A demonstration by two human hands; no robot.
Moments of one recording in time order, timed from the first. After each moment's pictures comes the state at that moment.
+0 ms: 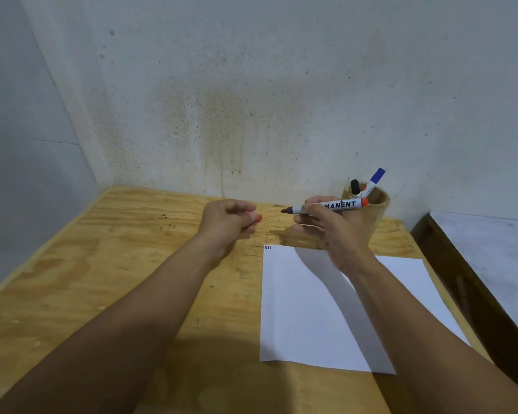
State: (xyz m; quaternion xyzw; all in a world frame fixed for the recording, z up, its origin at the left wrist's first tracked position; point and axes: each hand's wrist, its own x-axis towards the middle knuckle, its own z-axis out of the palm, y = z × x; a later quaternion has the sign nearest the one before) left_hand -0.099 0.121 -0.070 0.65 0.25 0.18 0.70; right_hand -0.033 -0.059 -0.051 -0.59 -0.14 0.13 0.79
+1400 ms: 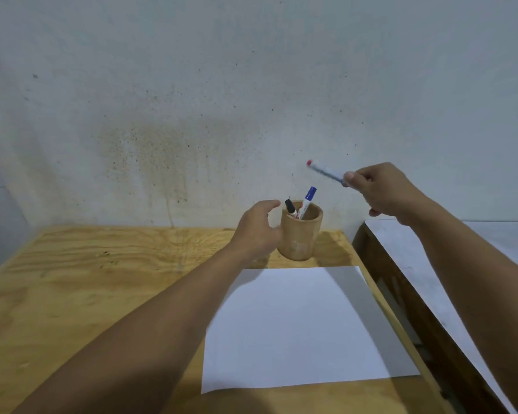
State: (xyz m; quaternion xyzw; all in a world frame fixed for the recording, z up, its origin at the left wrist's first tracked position) left_hand -0.031 0.007 -0.028 0.88 0.06 0.14 0.46; right_hand 0.046 -0.194 0.055 -0.93 -0.14 -0.06 0.33
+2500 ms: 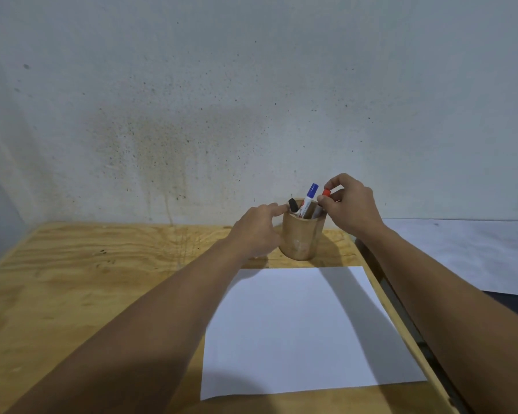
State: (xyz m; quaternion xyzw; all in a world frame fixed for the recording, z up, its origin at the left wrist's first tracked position) left_hand -0.020 0.017 -0.032 0.94 0.03 0.06 0.35; right_hand 0.073 -0.155 -0.016 -0.89 -0.17 -0.15 0.39
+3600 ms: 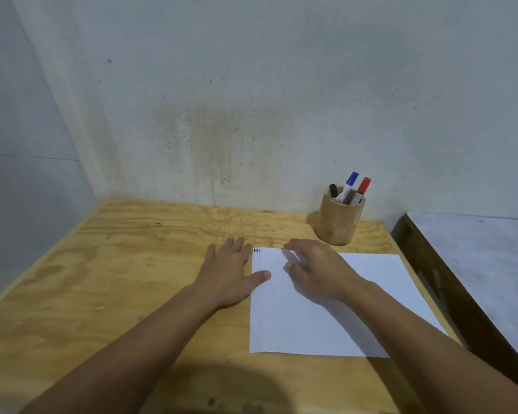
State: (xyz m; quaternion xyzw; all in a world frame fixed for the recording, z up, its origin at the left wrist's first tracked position) left_hand -0.144 0.083 -0.104 0.98 0.11 0.01 0.16; right_hand -0.050 -0.101 -0.092 -0.88 -0.41 -0.01 0.23
